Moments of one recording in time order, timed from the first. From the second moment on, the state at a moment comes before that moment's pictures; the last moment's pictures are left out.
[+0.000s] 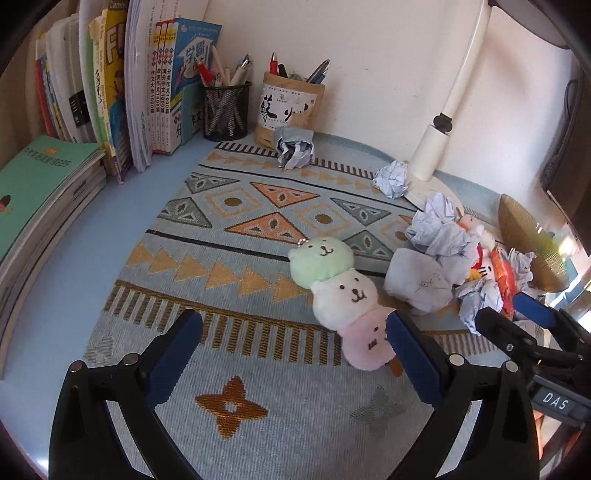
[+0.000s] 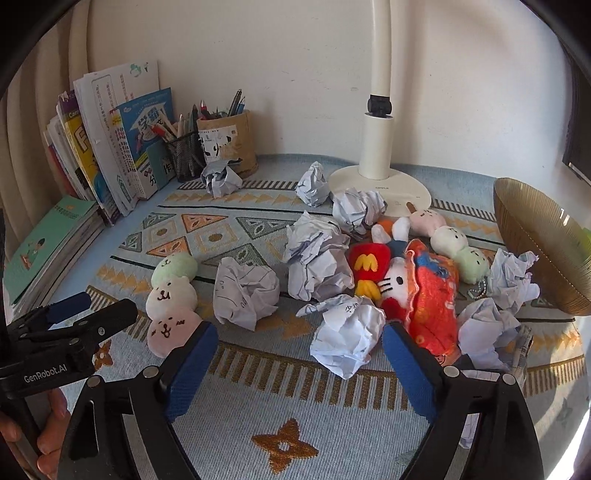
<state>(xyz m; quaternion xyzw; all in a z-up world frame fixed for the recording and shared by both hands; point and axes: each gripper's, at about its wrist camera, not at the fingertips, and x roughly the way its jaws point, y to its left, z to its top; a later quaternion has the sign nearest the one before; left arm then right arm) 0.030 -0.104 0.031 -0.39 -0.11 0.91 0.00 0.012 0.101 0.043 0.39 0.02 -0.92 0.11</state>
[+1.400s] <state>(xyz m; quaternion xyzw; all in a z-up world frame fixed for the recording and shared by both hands) 0.070 -0.014 0.034 -0.39 -0.01 0.91 0.13 0.095 0.181 0.058 0.39 -0.03 -0.90 0.19</state>
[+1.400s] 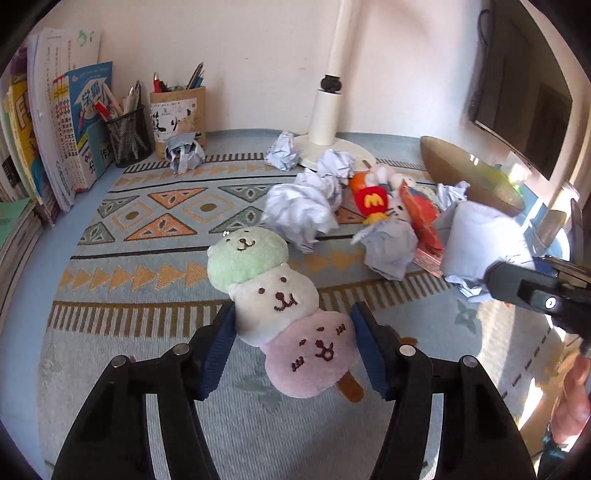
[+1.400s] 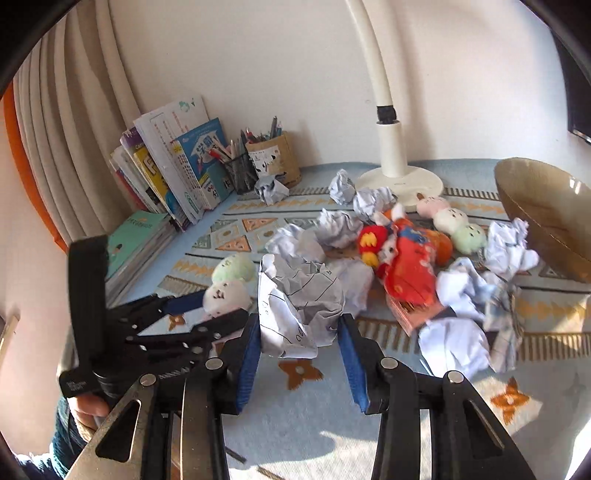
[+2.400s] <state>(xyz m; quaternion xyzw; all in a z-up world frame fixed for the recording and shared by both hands) 0.101 0.076 0.085 -0.36 0.06 0.91 0.20 0.103 0.269 0.076 0.35 -0.09 -0.92 0.12</state>
